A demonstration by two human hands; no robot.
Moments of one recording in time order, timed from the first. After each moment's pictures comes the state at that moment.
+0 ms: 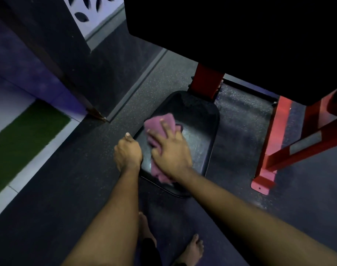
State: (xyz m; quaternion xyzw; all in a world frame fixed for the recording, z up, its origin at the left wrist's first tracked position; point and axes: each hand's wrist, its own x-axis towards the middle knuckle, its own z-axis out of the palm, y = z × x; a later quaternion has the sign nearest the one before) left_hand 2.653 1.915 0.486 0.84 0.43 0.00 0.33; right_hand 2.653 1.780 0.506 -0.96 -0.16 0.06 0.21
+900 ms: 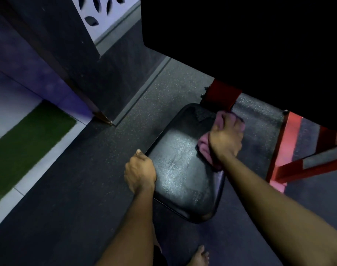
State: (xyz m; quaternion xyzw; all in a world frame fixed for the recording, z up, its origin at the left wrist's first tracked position) left_hand 2.661 1.916 0.484 0.84 0.46 0.01 0.30; right_hand 2.772 1.712 0.489 -0.94 0.21 0.03 0.25
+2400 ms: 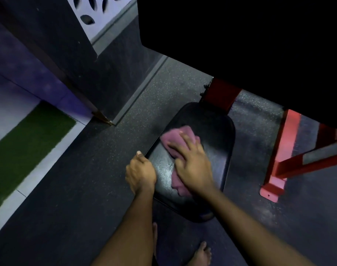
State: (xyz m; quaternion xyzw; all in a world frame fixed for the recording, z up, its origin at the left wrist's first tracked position) left_hand 2.660 1.918 0.487 0.82 0.45 0.00 0.35; right_hand 2.683 1.772 0.504 -0.94 -0.11 0.07 0.30
